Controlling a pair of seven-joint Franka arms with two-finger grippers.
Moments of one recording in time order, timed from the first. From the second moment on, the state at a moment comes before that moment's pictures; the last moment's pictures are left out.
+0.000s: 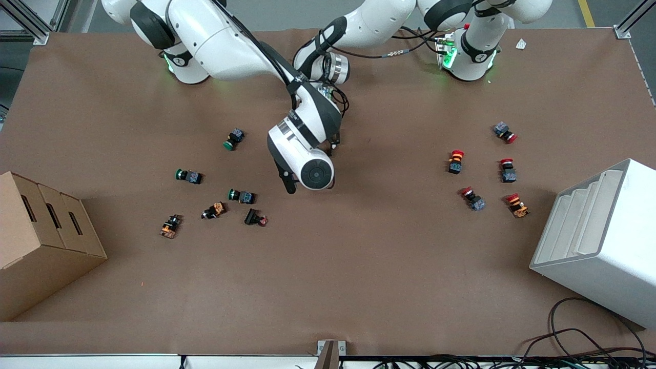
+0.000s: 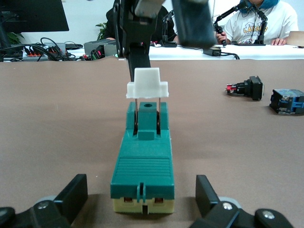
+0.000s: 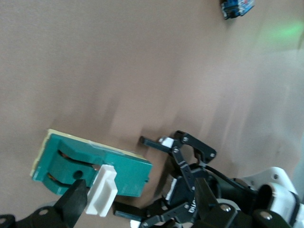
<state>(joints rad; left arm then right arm) -0.98 0.93 -0.38 -1.83 1.93 1.77 -2.64 0.70 0.86 0.03 -1.21 0.24 1.55 1.85</state>
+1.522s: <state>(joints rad) -0.98 0.93 -0.38 -1.83 1.93 1.77 -2.64 0.73 0.84 0.06 -1.32 0.23 1.59 1.87</state>
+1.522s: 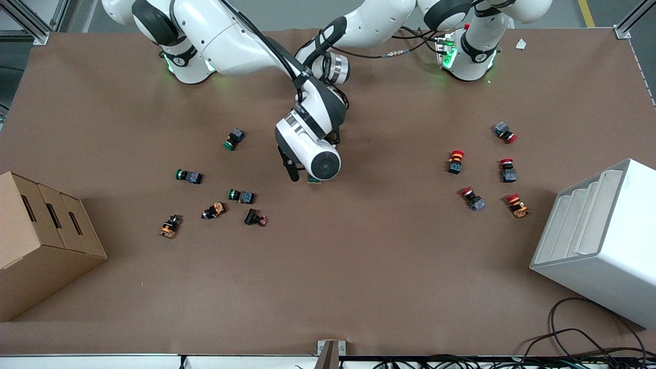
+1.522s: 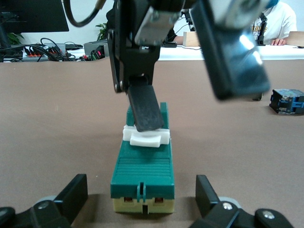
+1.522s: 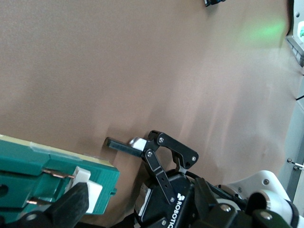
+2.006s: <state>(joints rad) -0.99 0.94 -0.38 -1.83 1.93 1.76 -2.64 0.66 0.78 0.05 -1.31 0.13 1.59 1.72</state>
